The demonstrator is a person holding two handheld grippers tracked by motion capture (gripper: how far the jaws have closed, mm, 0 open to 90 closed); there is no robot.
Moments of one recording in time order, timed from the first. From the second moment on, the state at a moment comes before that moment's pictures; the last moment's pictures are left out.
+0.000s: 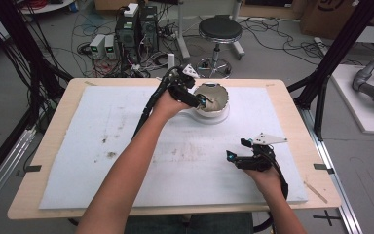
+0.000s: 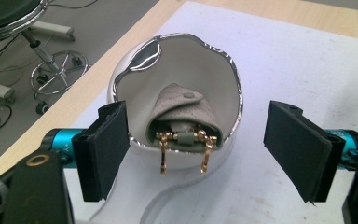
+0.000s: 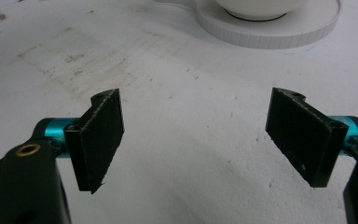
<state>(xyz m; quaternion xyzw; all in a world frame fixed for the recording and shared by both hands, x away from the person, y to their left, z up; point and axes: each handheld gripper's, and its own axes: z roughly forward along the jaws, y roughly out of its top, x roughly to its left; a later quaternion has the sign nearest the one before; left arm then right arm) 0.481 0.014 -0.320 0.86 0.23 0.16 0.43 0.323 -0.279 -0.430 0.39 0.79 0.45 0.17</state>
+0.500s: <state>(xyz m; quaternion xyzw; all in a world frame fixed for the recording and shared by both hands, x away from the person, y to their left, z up) 0.441 0.076 -0.323 0.83 0.23 0.16 0.48 0.324 -0.280 -0.432 0.39 0.79 0.45 0.17</state>
